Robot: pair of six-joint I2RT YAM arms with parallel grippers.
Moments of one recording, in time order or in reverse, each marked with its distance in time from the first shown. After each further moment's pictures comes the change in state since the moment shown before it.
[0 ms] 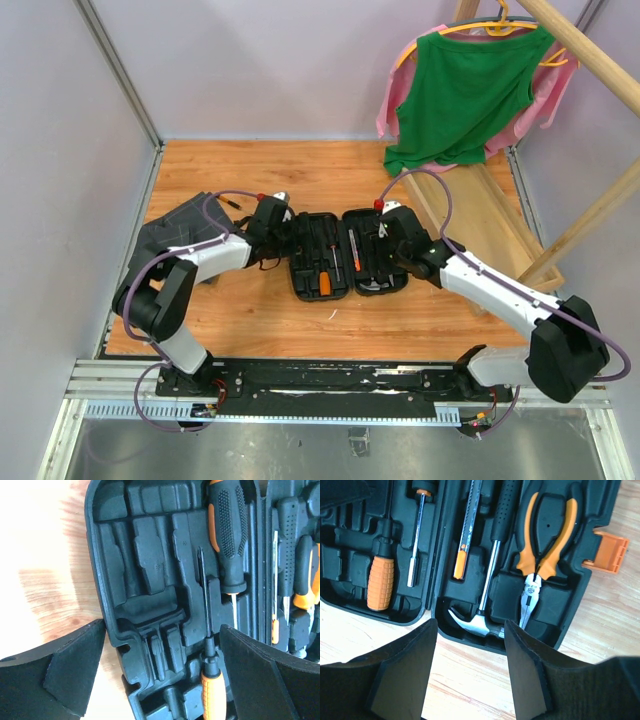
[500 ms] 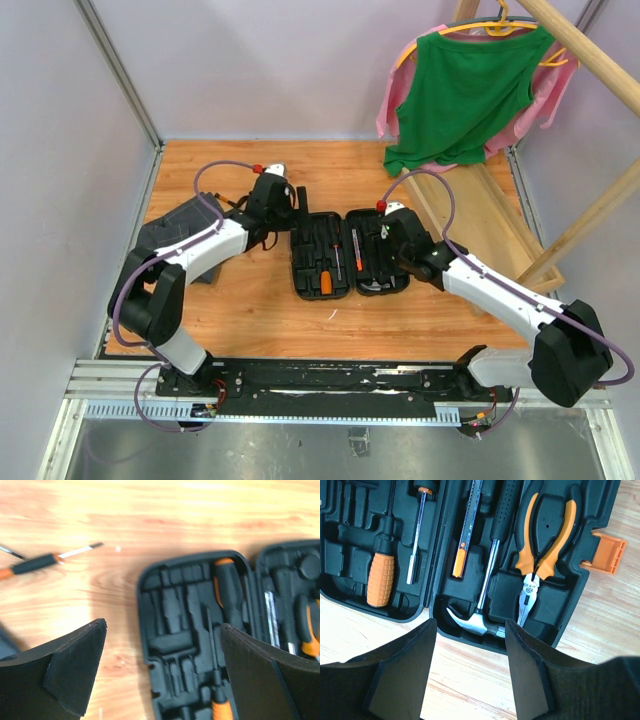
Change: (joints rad) left arm -0.014 -0.029 0.192 -0.113 -0.218 0.144; right arm 0.000 -0.031 -0.026 -0.002 0.025 0.003
